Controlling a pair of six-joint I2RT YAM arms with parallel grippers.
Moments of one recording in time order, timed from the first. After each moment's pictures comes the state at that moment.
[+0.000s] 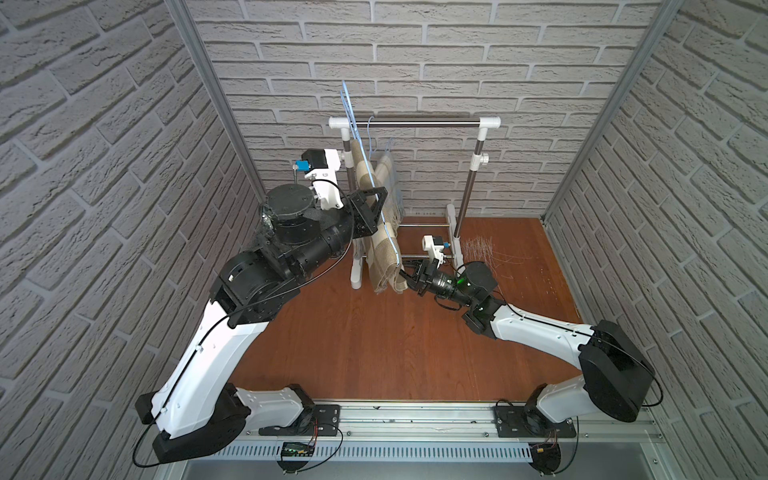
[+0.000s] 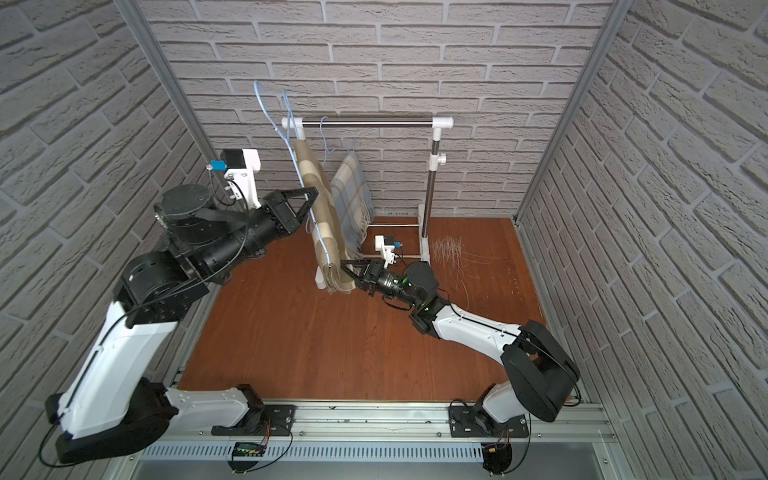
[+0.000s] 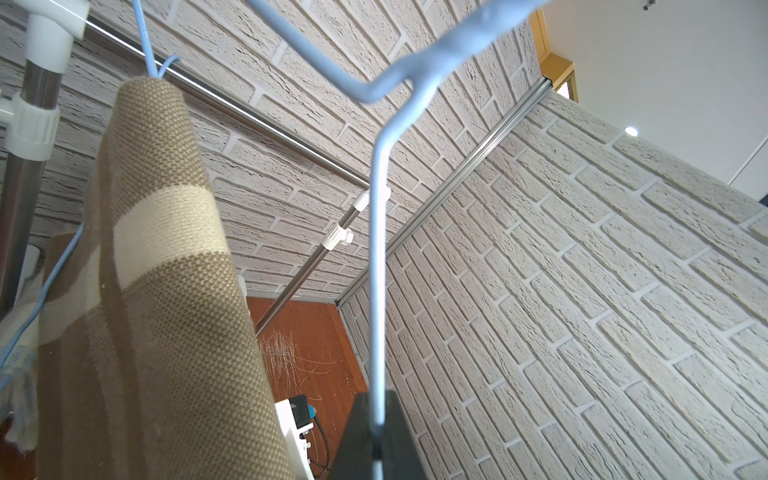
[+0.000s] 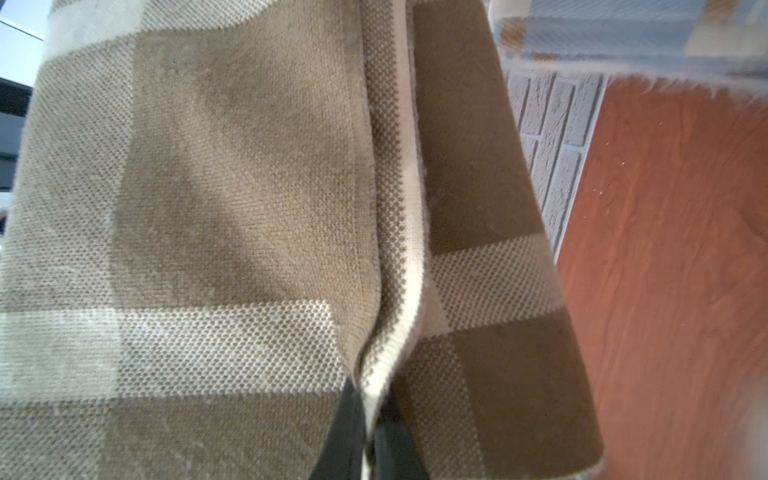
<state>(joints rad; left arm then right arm) -0.73 1.24 1.93 -0.71 -0.10 -0.72 0.77 1.47 0.84 0.85 -0.47 1.48</state>
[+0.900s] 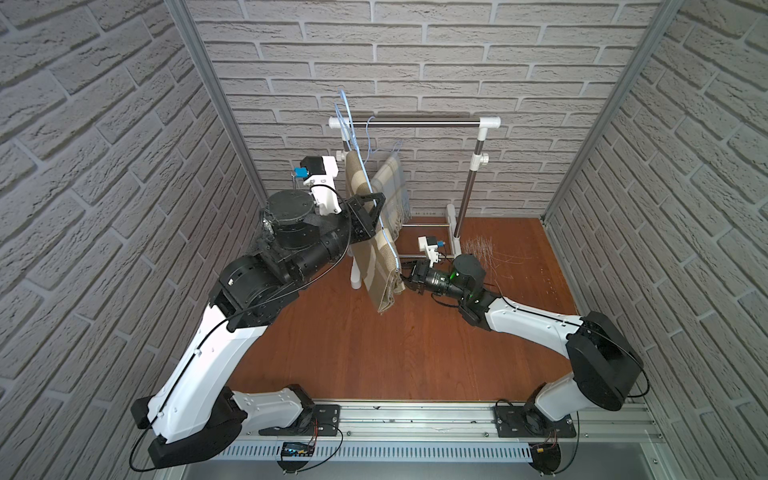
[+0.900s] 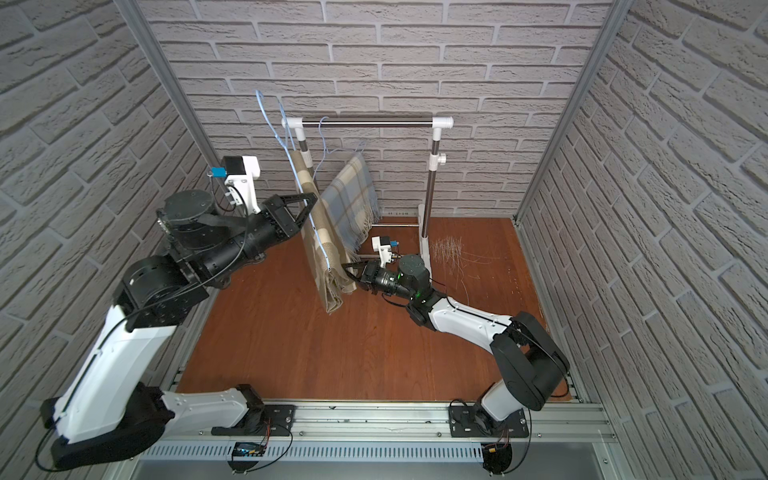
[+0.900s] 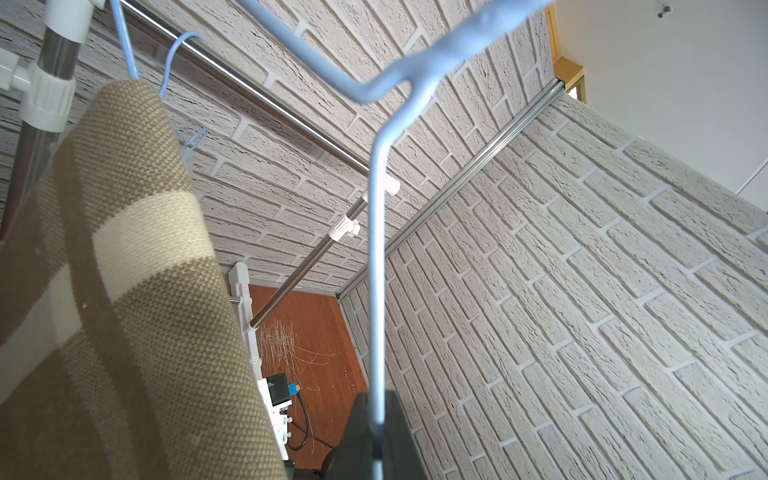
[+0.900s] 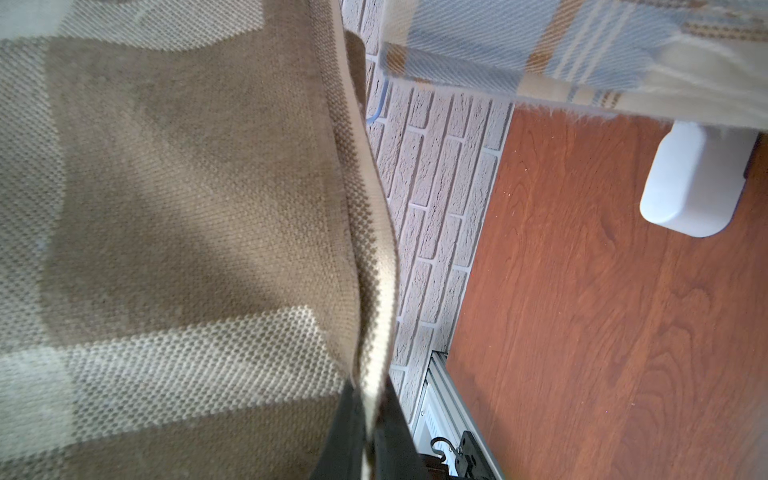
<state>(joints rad) -0.73 1.21 1.88 -0.71 -0.10 -0.75 0.73 1.55 0.89 0.69 -0.52 1.33</state>
